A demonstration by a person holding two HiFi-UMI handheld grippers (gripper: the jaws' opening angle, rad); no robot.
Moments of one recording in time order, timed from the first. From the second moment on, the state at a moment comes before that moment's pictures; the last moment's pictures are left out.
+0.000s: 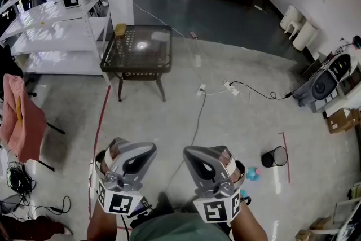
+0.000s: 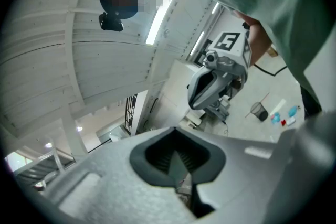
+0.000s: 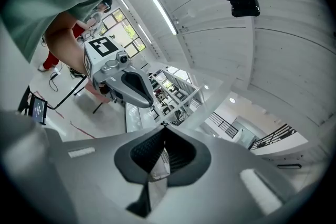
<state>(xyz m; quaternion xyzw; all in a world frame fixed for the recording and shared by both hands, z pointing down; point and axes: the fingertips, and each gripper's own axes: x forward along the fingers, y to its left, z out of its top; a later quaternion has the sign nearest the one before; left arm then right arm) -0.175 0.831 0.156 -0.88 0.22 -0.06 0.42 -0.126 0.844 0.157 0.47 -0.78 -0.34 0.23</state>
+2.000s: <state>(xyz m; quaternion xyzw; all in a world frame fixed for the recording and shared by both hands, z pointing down) 0.058 0.657 0.139 -0.85 0.30 -0.11 0.43 0.106 0.670 0.160 0.39 -0.84 -0.34 0.18</state>
